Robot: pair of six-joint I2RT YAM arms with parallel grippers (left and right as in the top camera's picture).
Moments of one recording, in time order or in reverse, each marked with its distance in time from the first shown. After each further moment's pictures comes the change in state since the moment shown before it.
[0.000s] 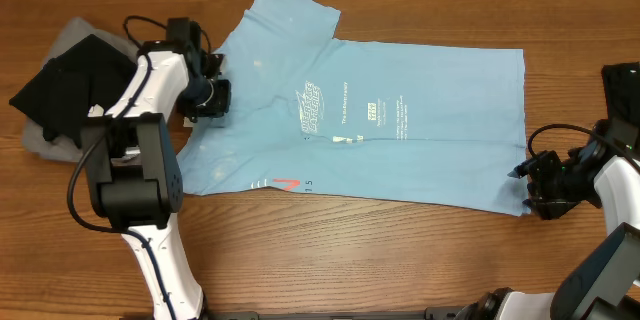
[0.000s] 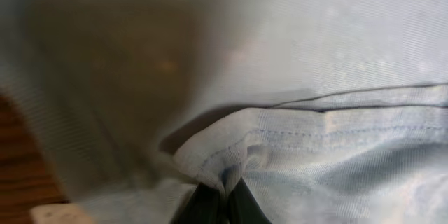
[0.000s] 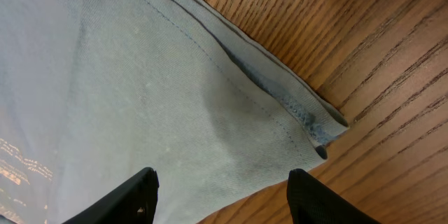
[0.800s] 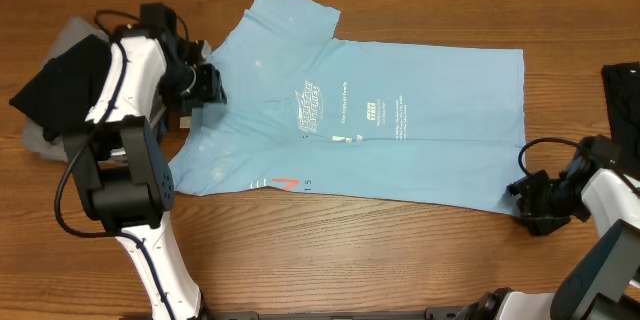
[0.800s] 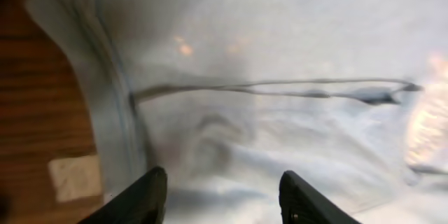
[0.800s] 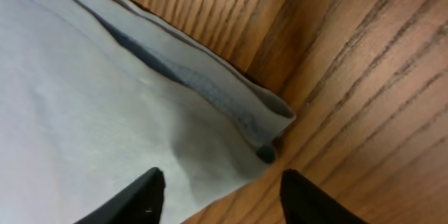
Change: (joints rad) left arm 0.055 0.000 0.189 -0.225 0.137 -0.040; right arm 0.000 0.000 -0.137 0.080 0.070 0.076
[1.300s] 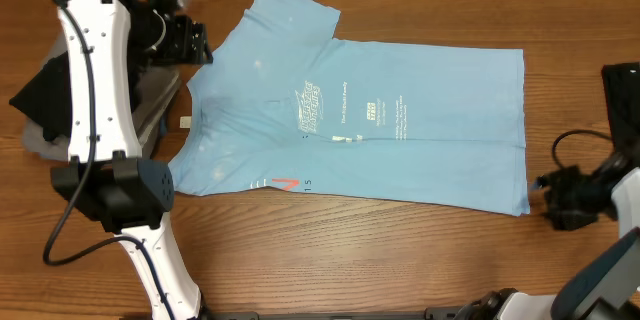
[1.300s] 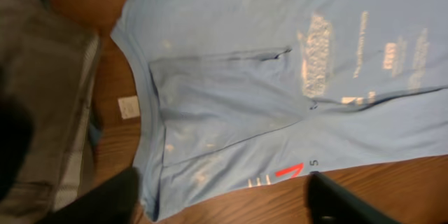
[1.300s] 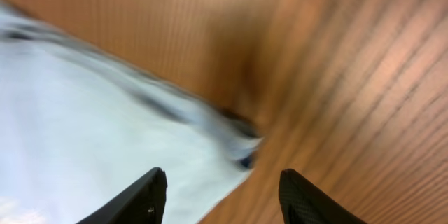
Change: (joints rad) left arm 0.000 -0.006 0.672 -0.552 0.010 0.113; right arm -0.128 -0.018 0.151 -0.117 -0.040 -0.006
